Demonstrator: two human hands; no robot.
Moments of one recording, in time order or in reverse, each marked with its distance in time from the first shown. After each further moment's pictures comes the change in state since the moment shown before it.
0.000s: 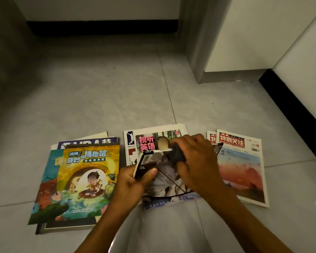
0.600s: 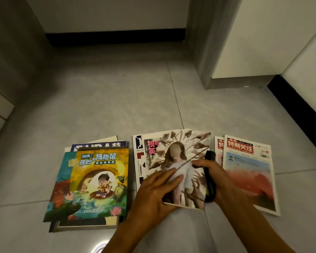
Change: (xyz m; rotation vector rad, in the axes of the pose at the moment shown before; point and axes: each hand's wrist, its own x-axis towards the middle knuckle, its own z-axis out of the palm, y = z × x) left_hand -0.011 -0.026 0.011 0.954 -0.303 0.409; right_hand -0.006 0.019 0.008 1.383 -0.314 1.226
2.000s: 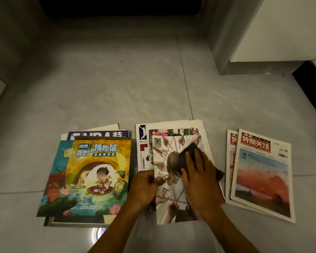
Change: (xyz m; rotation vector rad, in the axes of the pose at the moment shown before) left_hand 0.027 -0.052 0.029 -0.583 0.053 -0.841; right_hand 0.111 0.087 -0.006 -1.601 0.430 -0.890
